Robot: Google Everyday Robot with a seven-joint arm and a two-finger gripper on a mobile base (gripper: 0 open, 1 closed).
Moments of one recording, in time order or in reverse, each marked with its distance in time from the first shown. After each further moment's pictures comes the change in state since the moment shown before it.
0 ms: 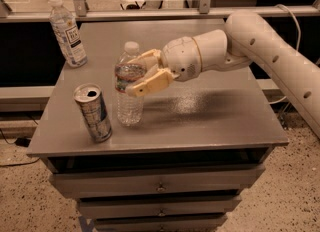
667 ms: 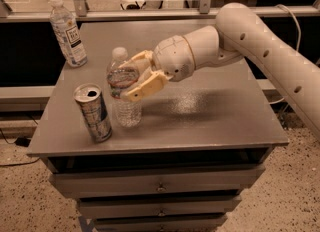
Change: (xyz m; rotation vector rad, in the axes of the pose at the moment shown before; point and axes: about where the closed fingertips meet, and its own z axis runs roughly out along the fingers) arm -0.001 0.010 0.015 -0.070 0.056 -0.066
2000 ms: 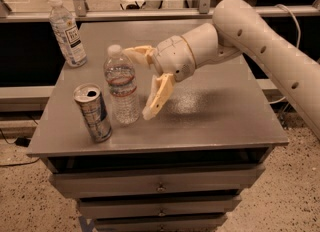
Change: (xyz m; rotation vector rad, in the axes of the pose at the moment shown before) arm 0.005 0.008 0.001 -0.053 0.057 -0.010
